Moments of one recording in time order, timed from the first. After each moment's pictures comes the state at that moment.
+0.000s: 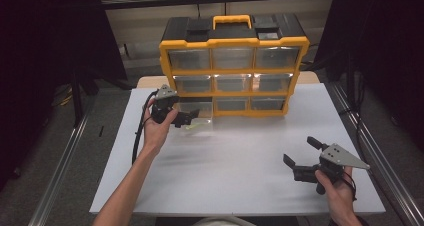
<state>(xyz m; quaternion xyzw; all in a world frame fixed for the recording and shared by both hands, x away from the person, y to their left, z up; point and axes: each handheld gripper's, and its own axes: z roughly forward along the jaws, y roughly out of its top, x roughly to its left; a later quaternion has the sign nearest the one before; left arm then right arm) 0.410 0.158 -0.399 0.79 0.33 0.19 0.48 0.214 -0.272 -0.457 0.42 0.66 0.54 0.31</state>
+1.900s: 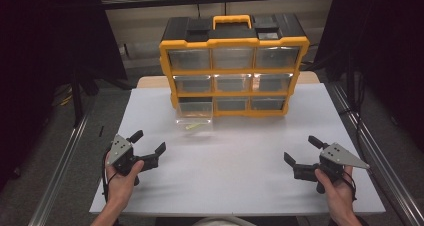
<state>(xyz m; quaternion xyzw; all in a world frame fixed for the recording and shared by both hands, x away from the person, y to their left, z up) 0.289 0.256 -0.448 0.69 0.36 0.28 0.56 0.216 -0.272 -0.458 0.42 0.66 0.53 0.32</state>
